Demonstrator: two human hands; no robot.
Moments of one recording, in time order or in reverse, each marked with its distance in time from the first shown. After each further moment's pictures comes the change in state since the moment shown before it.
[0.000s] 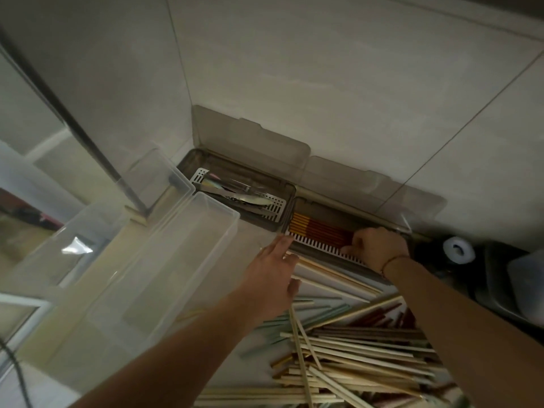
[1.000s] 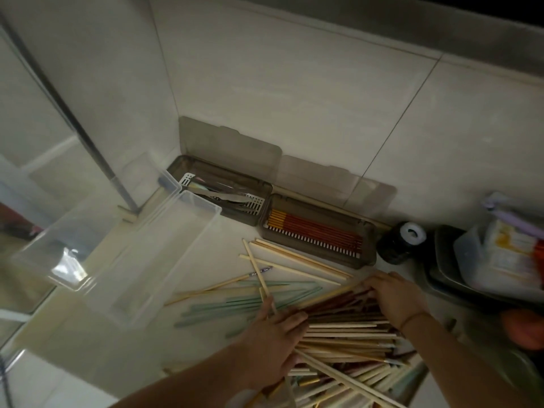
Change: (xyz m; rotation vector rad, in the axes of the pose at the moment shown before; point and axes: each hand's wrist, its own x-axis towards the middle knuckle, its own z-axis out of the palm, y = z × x) left_hand -0.083 0.041 0.087 0.283 -0.145 0.419; right_hand -0.121 0.072 0.077 -0.035 0.182 -0.084
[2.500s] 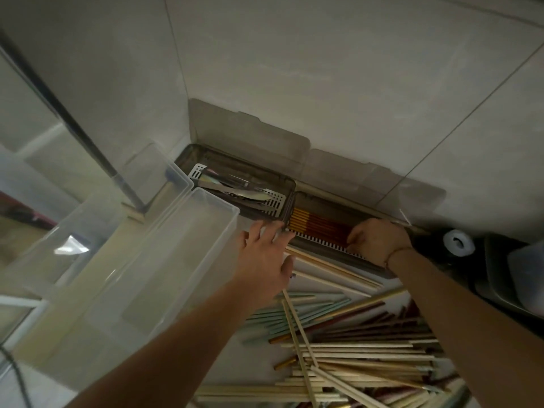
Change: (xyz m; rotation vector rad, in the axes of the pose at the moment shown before) left_hand 0.047 -0.108 -0.066 -0.191 0.310 -0.556; right_hand 0.130 -0.069 -0.068 0.112 -0.157 0.098
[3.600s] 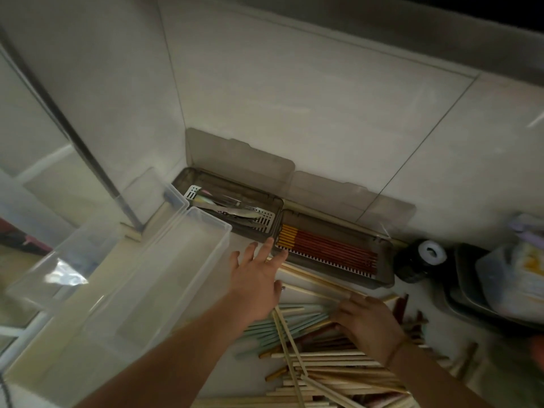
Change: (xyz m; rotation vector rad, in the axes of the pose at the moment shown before) left_hand -0.010 0.012 -0.013 0.124 -0.213 -0.030; right_hand -0.100 0.020 0.088 -0.146 0.317 -0.634
